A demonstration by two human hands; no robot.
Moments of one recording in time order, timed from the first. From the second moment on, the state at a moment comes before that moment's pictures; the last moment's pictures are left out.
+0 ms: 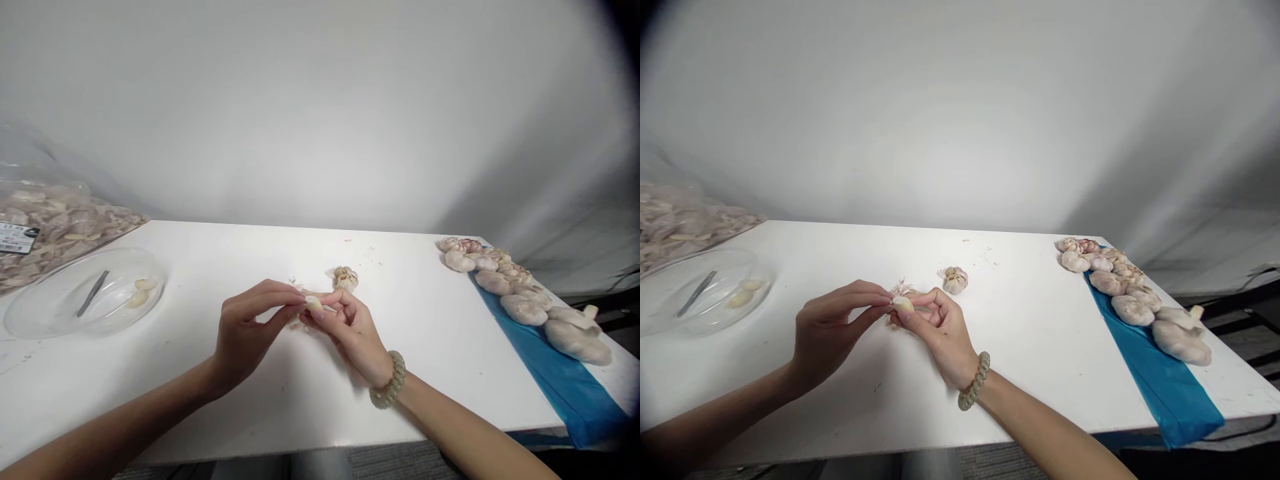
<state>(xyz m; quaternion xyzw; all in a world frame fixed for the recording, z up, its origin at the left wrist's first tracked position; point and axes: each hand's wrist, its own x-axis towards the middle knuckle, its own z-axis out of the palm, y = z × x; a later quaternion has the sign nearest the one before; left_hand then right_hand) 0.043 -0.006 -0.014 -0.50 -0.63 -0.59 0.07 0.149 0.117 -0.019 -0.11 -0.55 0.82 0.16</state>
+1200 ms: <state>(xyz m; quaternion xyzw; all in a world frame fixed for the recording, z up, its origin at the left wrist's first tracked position) 0.043 -0.003 -0.021 -0.46 -0.69 -0.56 0.01 0.147 0.116 -0.022 -0.10 -0.54 0.82 0.16</state>
